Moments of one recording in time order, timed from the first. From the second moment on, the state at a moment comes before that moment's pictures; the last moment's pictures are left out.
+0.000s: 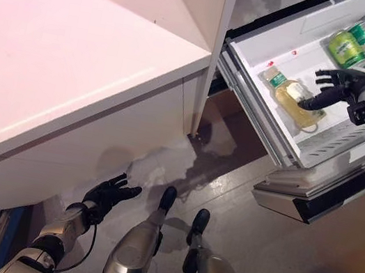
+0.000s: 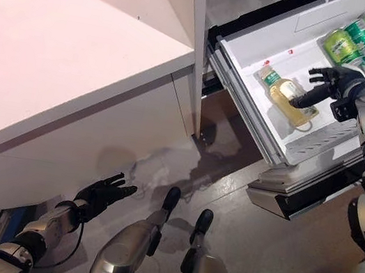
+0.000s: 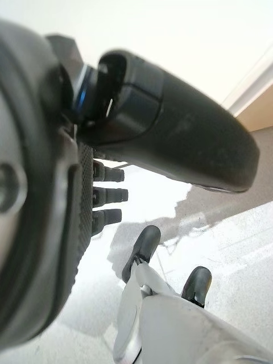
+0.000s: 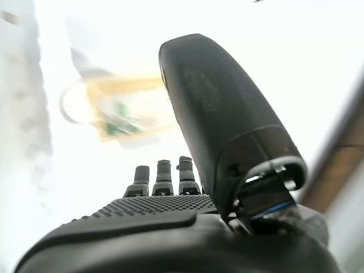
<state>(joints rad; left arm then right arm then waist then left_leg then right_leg) -0.16 0.37 -0.15 0.90 -0.70 0.04 -0.18 -1.18 -0.99 0.51 0.67 0.22 0.39 0.32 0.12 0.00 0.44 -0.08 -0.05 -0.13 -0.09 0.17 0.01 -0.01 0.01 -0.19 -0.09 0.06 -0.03</state>
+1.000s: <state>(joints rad) -0.01 0.26 -0.19 1.05 -0.55 0.07 -0.20 -0.45 -0.70 -0.16 0.43 0.68 -0.16 -0.46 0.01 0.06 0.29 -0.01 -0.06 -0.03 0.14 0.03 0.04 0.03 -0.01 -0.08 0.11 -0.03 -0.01</state>
